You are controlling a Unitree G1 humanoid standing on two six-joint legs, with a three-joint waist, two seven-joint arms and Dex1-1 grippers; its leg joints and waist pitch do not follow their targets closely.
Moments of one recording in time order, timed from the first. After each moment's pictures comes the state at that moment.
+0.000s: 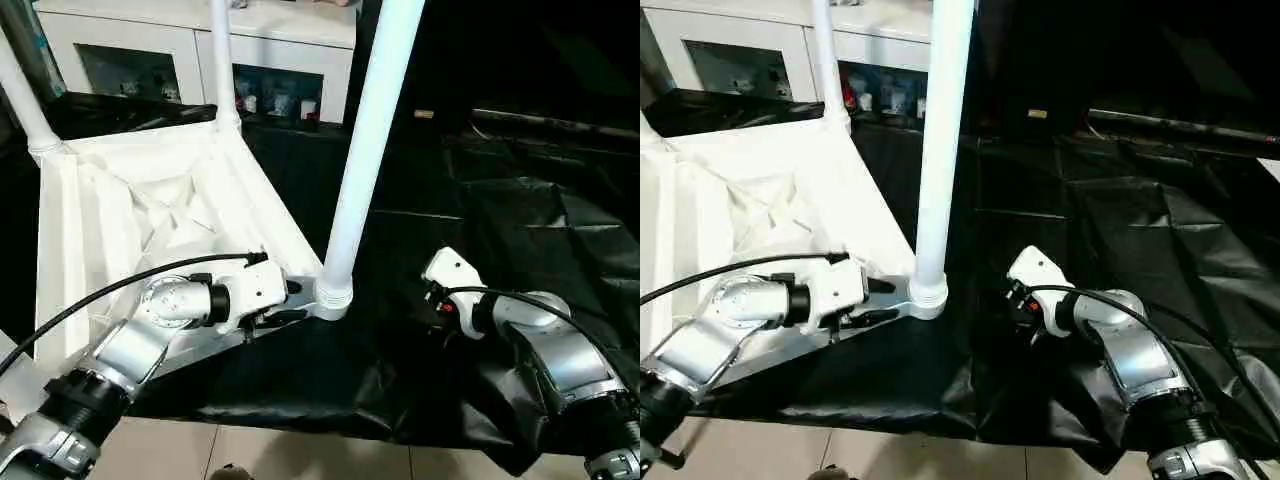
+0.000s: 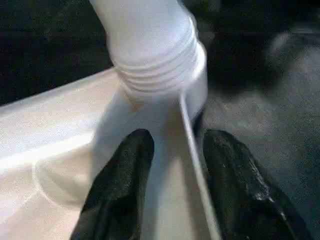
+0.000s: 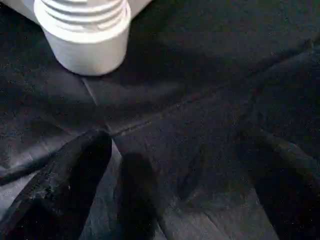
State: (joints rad) left arm -0.36 0.60 -0.41 0.11 -0.05 0.22 -0.87; right arm -0.35 -0.48 0.20 0.29 0.01 0.25 0.86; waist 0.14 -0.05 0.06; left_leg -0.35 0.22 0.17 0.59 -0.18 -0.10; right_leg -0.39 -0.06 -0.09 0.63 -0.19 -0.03
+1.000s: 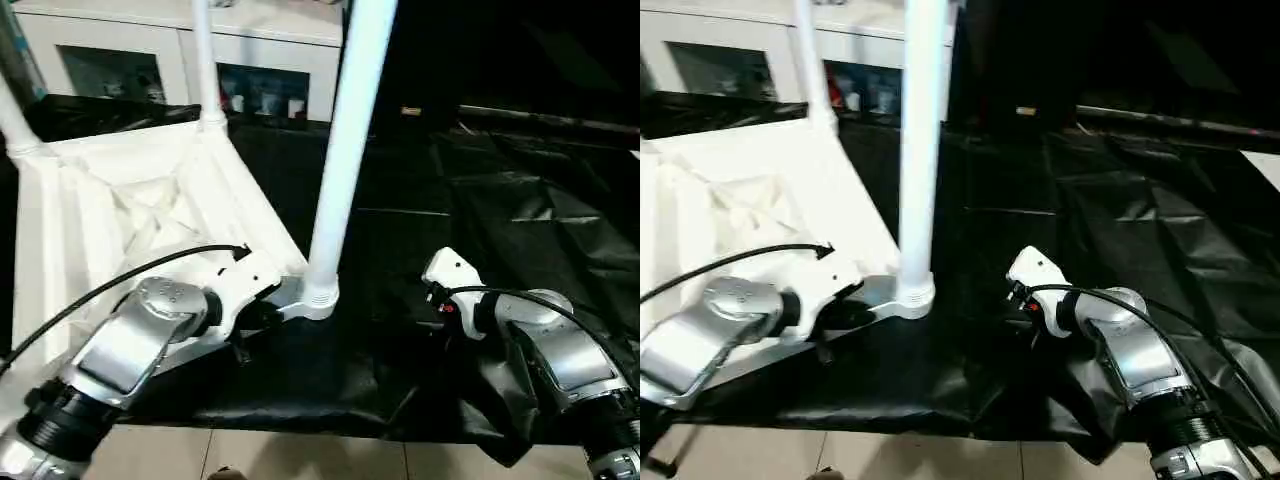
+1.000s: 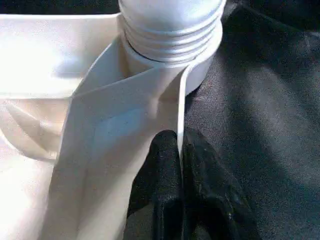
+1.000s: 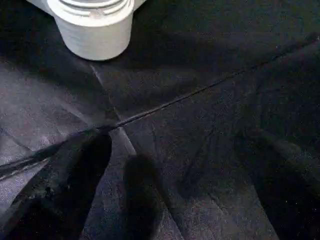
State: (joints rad) left arm -0.38 0.63 -0.39 -0.13 -0.09 0.78 -0.83; right arm -0.35 -0.49 0.21 0.27 0.02 0.26 0.91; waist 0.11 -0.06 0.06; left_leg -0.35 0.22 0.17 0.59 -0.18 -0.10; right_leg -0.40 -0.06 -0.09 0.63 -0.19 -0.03
